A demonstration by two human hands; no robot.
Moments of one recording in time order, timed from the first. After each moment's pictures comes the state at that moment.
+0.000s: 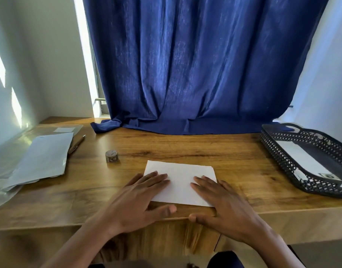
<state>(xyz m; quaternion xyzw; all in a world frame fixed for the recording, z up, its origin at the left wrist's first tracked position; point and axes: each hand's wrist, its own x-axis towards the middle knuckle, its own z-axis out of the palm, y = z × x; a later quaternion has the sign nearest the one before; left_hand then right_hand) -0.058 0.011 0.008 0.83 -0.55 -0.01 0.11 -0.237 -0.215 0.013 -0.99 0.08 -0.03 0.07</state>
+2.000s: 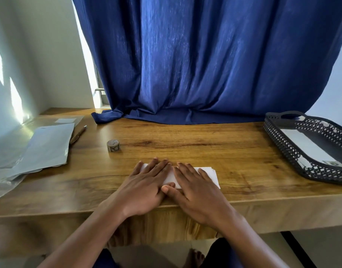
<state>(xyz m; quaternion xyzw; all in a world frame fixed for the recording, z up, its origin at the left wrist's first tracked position) -0.061 -0.007 0.004 0.86 -0.51 -0.04 0.04 -0.193 -0.155 0.006 -0.99 0.10 -0.03 0.10</state>
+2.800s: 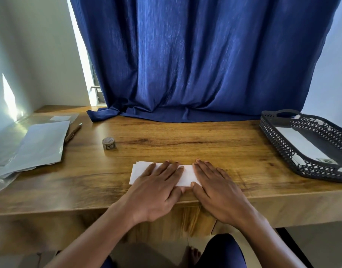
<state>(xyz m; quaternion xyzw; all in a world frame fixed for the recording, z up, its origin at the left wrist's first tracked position) -0.091 -0.026 -0.002 0.83 -0.56 0.01 0.06 -0.228 -0.198 0.005 -0.99 0.15 -0.02 0.05</state>
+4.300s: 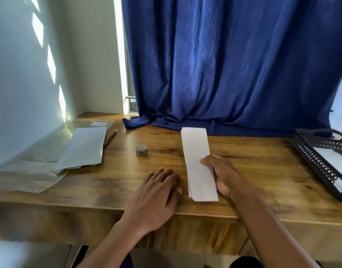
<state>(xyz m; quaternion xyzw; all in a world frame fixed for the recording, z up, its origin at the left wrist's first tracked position) -0.074 0.034 -0.007 0.87 -0.44 0.06 0.20 -0.125 -0.188 0.041 -0.64 0.23 -0.13 0.72</state>
